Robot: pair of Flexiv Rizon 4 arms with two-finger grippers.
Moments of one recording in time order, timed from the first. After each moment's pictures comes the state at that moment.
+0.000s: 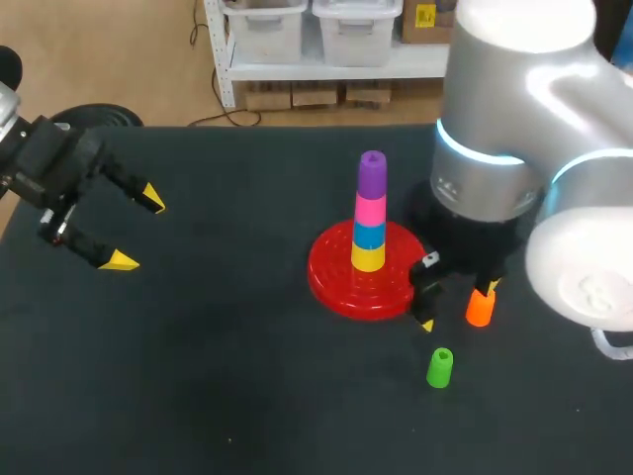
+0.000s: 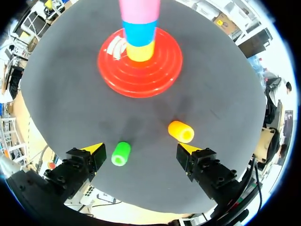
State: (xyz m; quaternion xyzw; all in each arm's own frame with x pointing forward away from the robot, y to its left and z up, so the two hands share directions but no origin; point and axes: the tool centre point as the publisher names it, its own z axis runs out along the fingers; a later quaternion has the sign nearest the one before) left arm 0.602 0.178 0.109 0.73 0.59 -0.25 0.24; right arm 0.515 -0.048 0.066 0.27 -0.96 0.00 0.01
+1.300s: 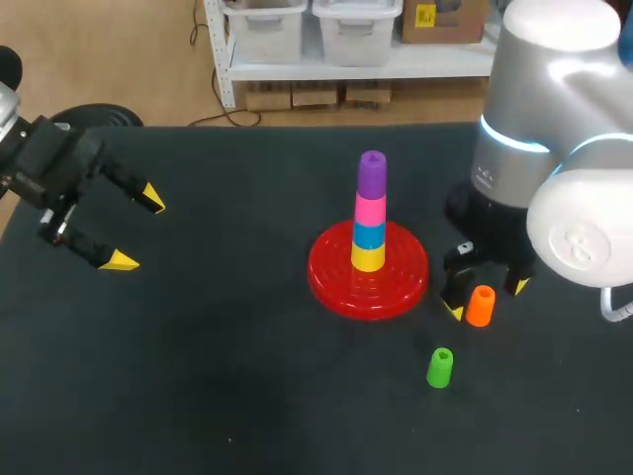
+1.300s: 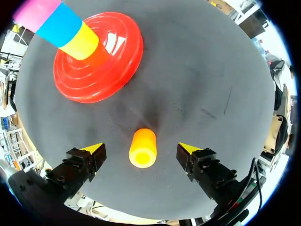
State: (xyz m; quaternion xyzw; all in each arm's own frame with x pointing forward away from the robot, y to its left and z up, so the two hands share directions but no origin) left arm 0.602 0.178 0.109 0.73 0.59 -0.25 0.24; right arm 0.553 -0.096 0.017 0.23 -0.97 -0.02 0.05
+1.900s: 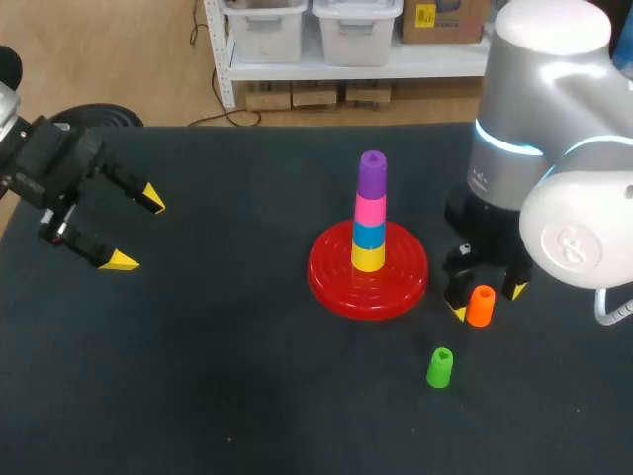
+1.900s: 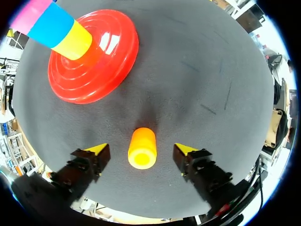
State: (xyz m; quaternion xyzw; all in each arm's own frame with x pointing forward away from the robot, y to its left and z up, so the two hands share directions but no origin) left arm 0.602 0.177 0.109 0.73 0.59 -0.25 0.24; right arm 0.552 -0.097 0.014 0.20 -0.98 -0.01 0.06
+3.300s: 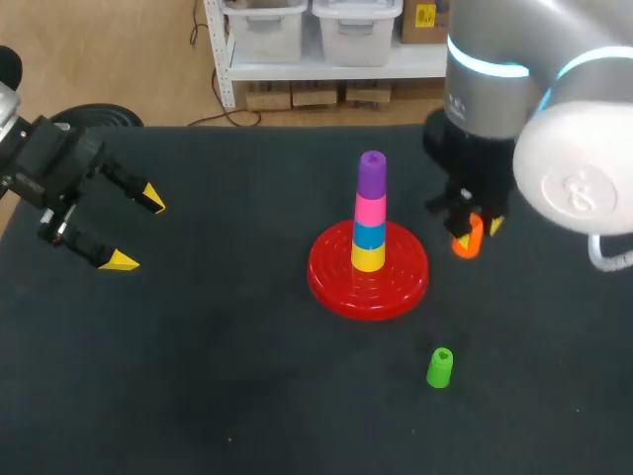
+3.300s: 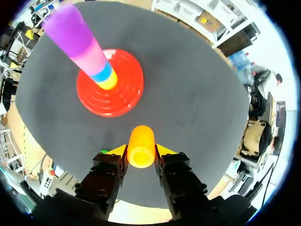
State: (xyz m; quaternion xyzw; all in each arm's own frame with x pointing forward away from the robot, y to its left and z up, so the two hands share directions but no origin) left arm 0.602 0.177 0.109 0.73 0.59 -0.25 0.24; right arm 0.579 -0.066 0.135 0.25 -0.97 0.04 -0.02
